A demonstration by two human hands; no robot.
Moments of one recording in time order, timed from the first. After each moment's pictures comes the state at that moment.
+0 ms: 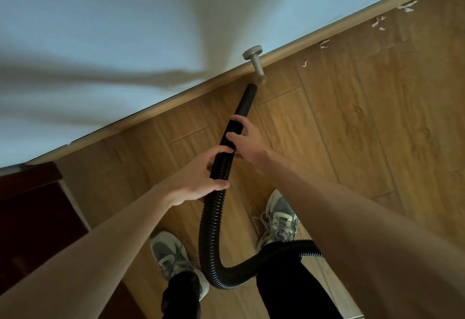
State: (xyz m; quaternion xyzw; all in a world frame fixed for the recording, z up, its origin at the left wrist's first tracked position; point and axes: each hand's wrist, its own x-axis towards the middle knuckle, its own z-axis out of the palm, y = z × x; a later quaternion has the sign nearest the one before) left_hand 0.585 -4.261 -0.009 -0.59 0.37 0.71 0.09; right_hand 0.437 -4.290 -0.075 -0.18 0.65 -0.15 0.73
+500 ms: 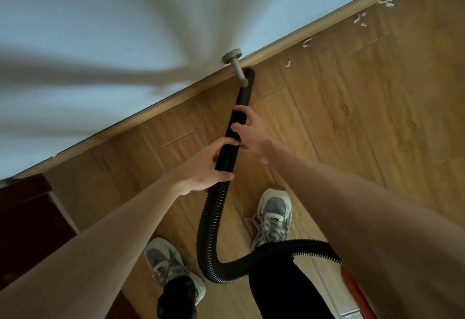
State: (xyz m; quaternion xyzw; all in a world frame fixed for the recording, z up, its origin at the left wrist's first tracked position) left_hand 0.545 -4.286 -0.026 -0.56 0.41 0.72 0.08; right_hand 0.395 -4.314 -0.081 -0.17 0.65 -0.17 0.72
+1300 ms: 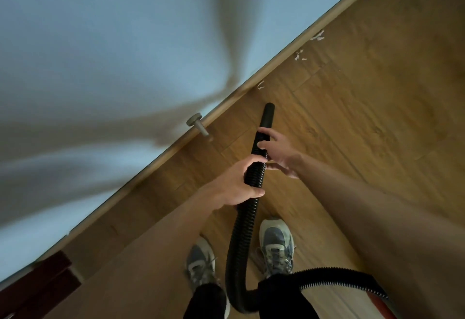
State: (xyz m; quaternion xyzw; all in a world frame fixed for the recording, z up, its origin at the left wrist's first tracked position) left_hand 0.408 -4.352 0.006 -0.48 0.51 0.69 0.19; right_hand 0.260 -4.342 -0.062 -0.05 0.68 -0.21 0.70
